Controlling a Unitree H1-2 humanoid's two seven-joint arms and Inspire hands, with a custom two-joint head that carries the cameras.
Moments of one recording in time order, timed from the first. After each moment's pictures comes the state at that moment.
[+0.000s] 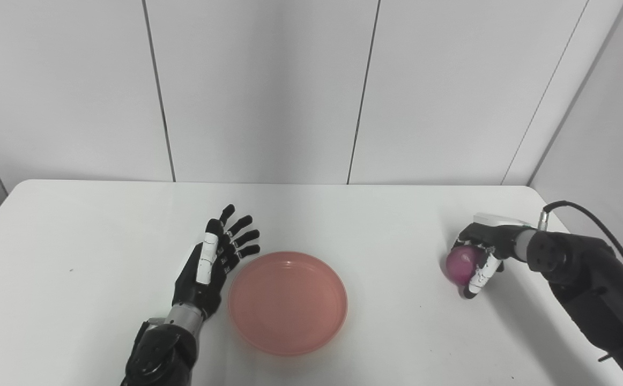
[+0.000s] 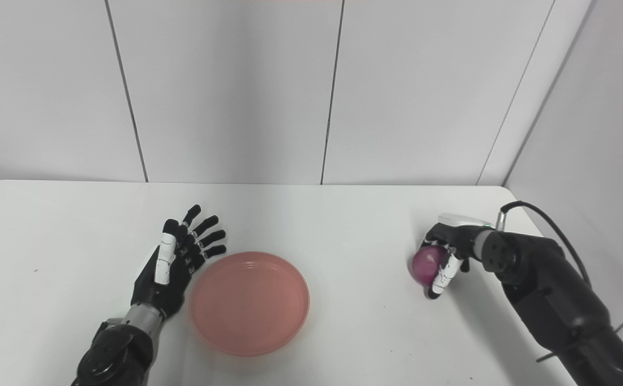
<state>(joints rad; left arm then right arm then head) -0.36 -0.05 0.02 0.39 -0.22 -0.01 -0.21 -0.60 -0.76 0.34 0.14 -0.68 0.40 0.79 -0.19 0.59</state>
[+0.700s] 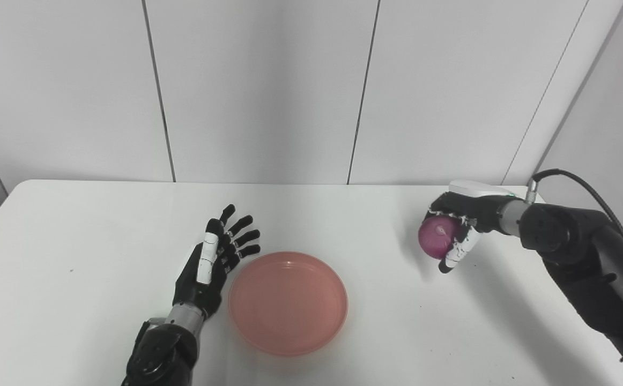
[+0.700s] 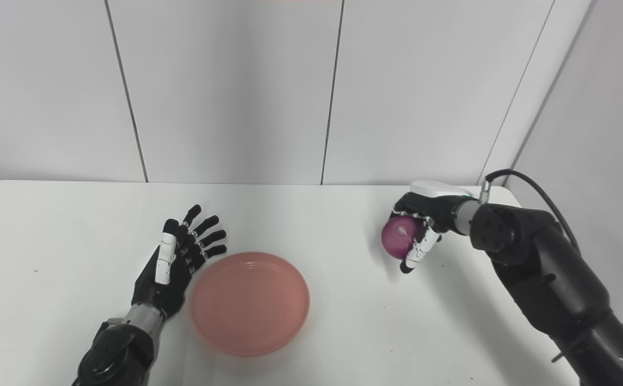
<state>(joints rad) -0.36 -0.05 0.03 0.40 -0.22 -0.02 -0.21 -0.67 -0.75 0.32 -0.10 -0.65 0.43 0.86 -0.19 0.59</state>
